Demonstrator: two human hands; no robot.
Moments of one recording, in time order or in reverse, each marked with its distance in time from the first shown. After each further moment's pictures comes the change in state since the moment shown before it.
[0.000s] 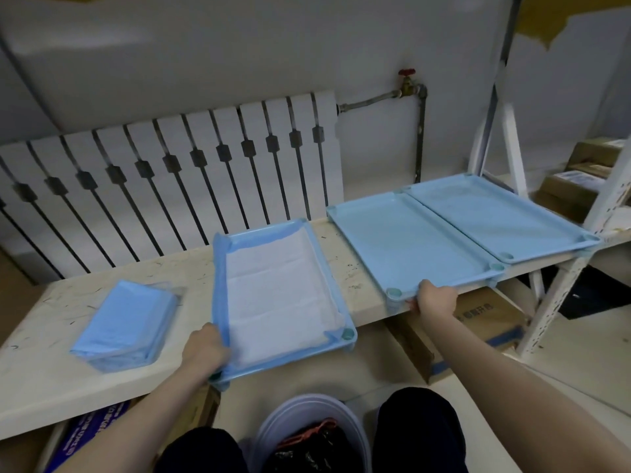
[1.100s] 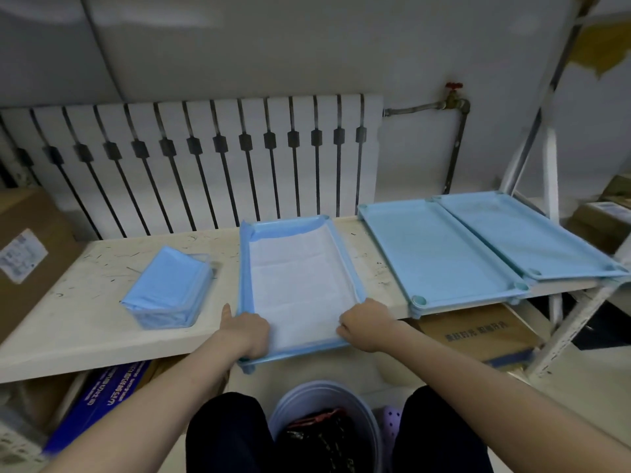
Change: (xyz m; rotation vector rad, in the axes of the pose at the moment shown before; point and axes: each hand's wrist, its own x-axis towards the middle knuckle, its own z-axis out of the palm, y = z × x) left_hand -0.035 -0.004 -0.020 0.540 -0.242 0.362; right_hand -0.139 0.025 0.072 -1.803 -0.838 -1.151
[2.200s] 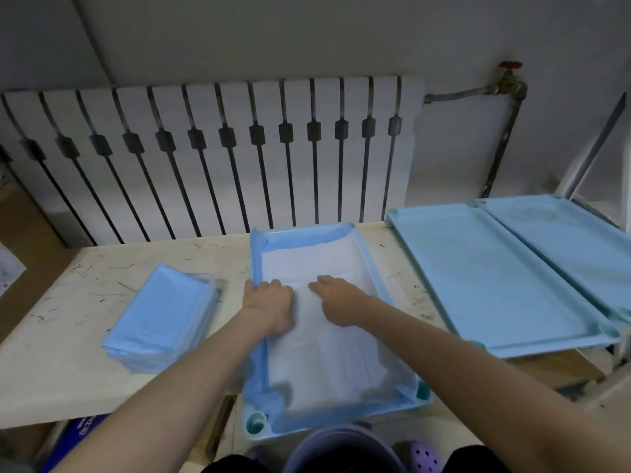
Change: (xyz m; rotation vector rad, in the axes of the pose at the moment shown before) left_hand 0.111 -0.032 -0.047 -0.095 0.212 -0.033; right_hand 0.165 -0.004 -0.022 0.272 0.072 -0.092
